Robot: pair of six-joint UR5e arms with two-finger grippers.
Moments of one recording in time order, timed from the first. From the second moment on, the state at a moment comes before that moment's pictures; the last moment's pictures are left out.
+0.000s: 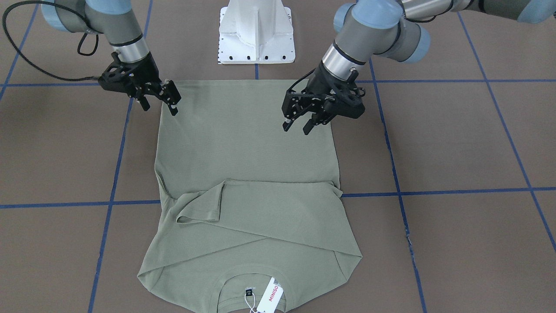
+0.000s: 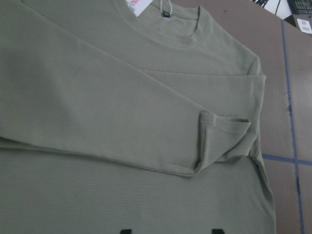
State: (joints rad) left arm -0.65 -2.05 -1.83 -2.07 -1.91 -1.41; right arm 0.30 -1.54 2.10 -1.22 1.48 1.74
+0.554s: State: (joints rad) left arm -0.66 -1.98 -1.86 -2.07 -1.91 -1.39; right arm -0.02 -1.63 2.16 -1.31 1.20 2.04
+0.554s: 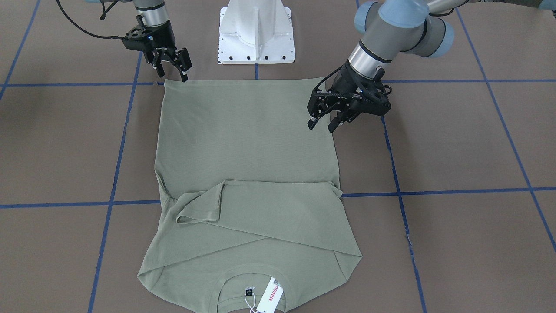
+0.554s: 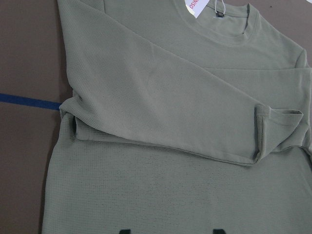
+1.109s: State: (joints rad) left arm -0.66 -1.98 -1.86 -2.07 -1.91 -1.39; right arm -0.05 -1.63 2.15 -1.35 1.15 2.08
